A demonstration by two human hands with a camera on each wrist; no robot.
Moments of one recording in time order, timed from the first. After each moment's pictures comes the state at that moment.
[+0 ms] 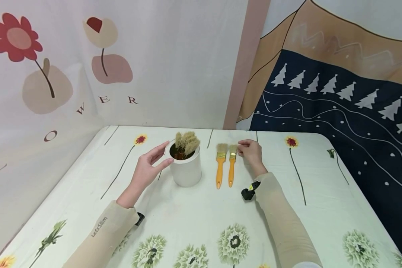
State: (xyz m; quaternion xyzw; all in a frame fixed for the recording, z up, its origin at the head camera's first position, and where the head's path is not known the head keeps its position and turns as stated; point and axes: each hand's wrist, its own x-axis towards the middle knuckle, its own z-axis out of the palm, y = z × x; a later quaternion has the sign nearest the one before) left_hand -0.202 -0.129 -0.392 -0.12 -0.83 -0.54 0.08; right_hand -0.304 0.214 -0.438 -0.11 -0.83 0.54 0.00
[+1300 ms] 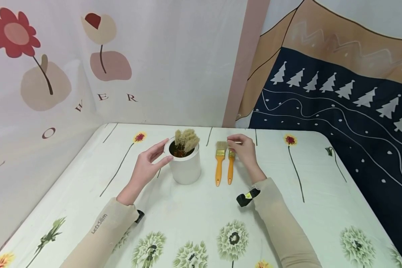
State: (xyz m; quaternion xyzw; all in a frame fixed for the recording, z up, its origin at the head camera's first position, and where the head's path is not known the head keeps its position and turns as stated) left_hand -0.203 -0.128 -0.391 -0.12 -0.82 -0.56 0.08; right_hand -0.270 0.186 -0.402 -0.03 -0.80 0.60 0.01
